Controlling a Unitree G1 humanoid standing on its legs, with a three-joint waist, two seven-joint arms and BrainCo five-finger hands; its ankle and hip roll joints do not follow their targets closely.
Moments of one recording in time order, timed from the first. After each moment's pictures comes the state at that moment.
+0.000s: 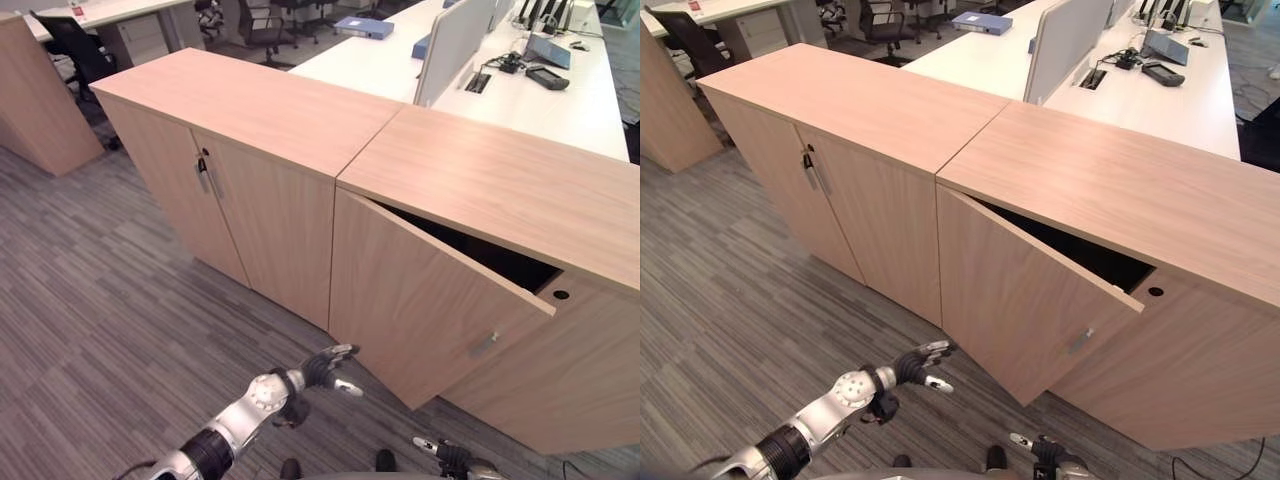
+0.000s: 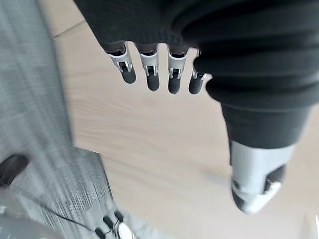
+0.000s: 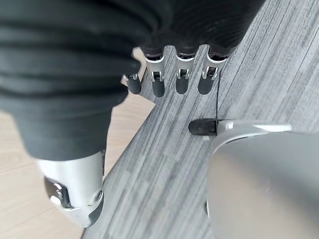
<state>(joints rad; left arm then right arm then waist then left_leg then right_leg) -0.11 0.28 -0.62 0.71 -0.28 -0.04 -0.19 -0.08 -0.21 0.19 1.31 0.37 0.00 0.06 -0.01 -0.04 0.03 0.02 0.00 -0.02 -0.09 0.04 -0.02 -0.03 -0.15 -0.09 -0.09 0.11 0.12</state>
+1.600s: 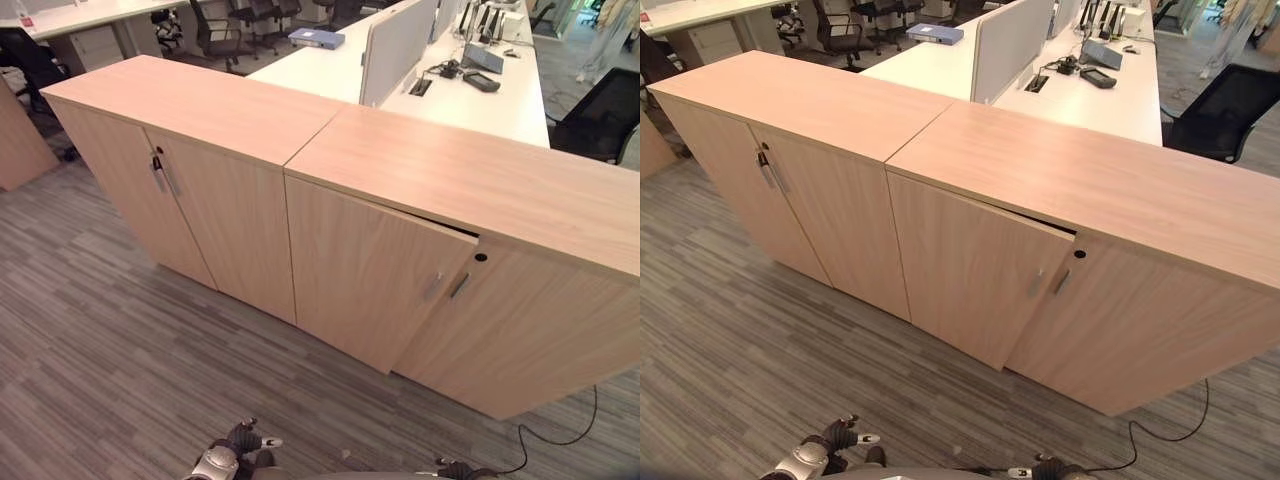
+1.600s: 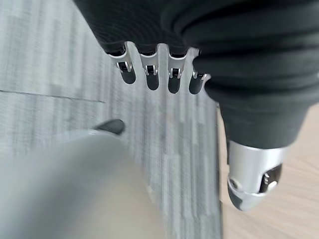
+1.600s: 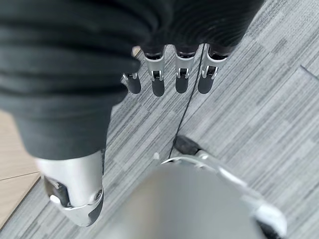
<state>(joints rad) -0.09 0.23 -0.30 1.31 -0.02 -0.05 0.06 -0.06 -0.29 0.35 1.30 0.13 0.01 0.10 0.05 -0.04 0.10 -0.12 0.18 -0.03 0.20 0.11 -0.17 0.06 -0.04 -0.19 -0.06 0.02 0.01</state>
